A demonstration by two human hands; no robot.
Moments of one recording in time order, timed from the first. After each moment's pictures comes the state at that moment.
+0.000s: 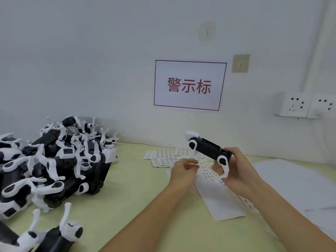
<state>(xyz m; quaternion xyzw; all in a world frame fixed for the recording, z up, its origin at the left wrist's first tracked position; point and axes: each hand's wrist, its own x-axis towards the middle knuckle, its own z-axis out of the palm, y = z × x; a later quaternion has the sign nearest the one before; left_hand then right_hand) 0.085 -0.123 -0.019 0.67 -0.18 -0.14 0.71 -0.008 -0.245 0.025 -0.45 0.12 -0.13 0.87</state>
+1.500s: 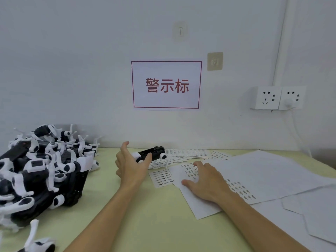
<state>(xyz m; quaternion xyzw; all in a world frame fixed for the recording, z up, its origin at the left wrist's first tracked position) 0.147 -0.074 -0.022 0.79 -0.13 0.18 0.57 0.011 -0.255 -0.035 -0.95 0.22 -0.15 0.17</state>
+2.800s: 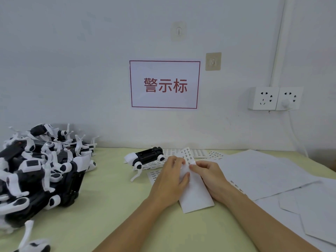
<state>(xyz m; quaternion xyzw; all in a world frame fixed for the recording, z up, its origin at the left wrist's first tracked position) 0.091 -0.125 -0.048 0.79 -0.47 0.15 0.37 0.011 -0.263 -0.030 -0.69 0.14 -0.22 0.68</state>
